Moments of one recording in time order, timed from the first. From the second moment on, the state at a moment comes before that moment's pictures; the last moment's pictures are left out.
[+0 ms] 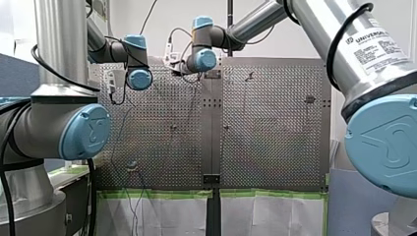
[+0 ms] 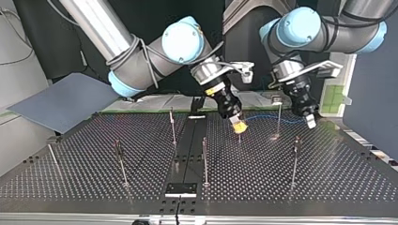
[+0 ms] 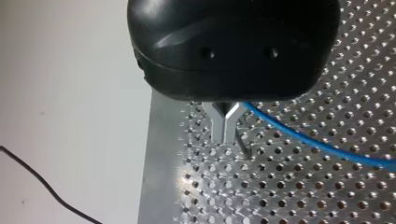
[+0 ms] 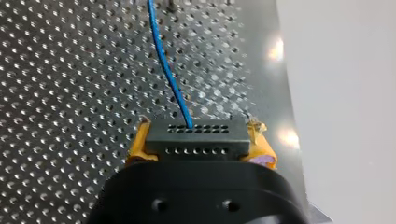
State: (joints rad) left arm -0.09 -1.50 -2.04 -2.44 -2.06 -1.57; right arm 2.50 -1.04 1.12 -0.15 1.55 1.71
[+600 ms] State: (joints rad) left arm 0.04 -1.55 -2.02 -2.40 -1.92 -1.61; right arm 2.51 -0.97 1.01 -0.13 1.55 1.73
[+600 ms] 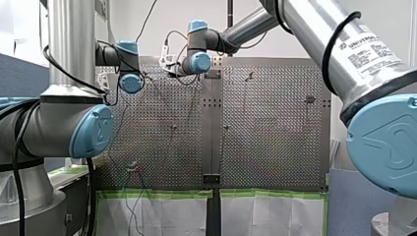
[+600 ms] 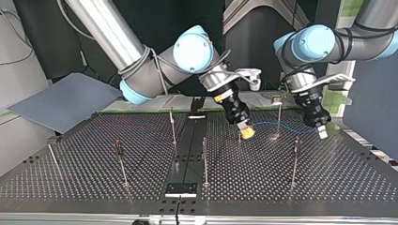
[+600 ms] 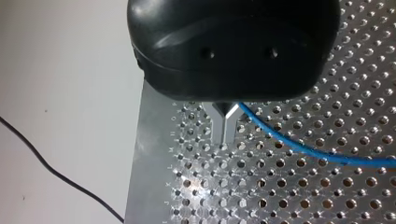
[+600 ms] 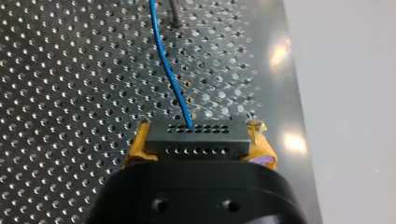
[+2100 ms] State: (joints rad) left arm 0.12 -1.77 -1.86 -2.34 -1.74 -1.67; right arm 2.47 -0.87 0.88 -0.11 1.55 1.74
